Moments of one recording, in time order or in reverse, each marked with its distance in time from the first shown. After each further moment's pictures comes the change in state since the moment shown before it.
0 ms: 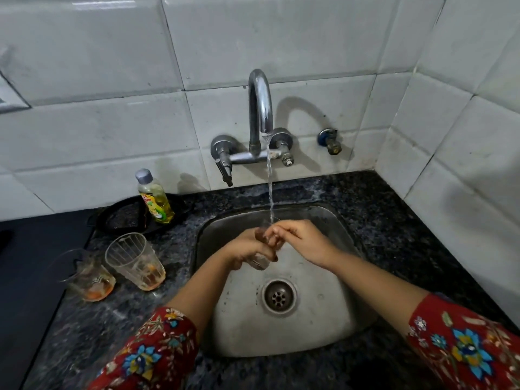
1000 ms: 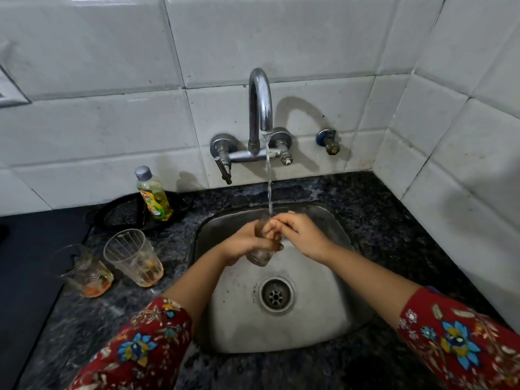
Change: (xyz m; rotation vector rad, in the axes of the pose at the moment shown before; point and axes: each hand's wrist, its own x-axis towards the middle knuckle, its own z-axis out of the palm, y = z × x) left_hand 0.002 -0.006 -0.002 -0.143 -0.132 0.238; right_hand 0.006 -0.007 -0.003 -0.111 0.070 -0.055
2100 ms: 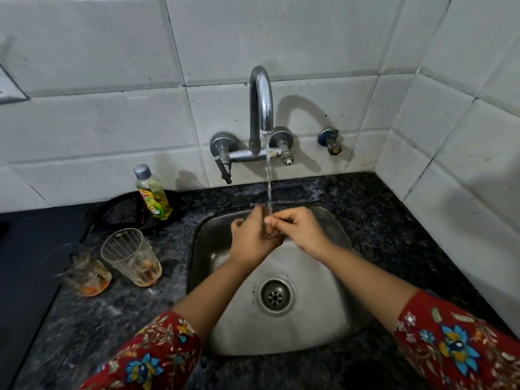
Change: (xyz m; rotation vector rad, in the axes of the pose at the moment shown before) left_hand 0.004 0.005 0.033 0.805 0.634 0.160; right_hand 0.010 -0.003 0.004 0.239 0.098 0.155
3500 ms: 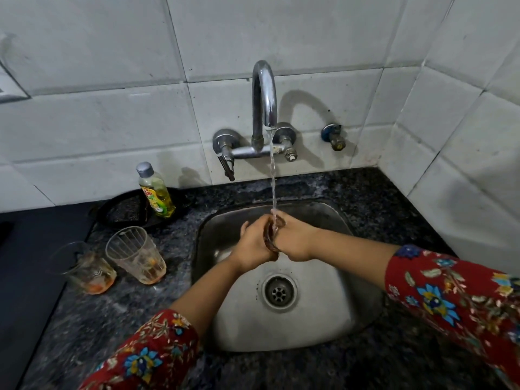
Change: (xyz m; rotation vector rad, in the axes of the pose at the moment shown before) left_hand -0.001 -0.017 -0.003 -0.140 -0.304 0.020; right_hand 0.009 -0.001 0.013 -1.301 -0.678 -0.171
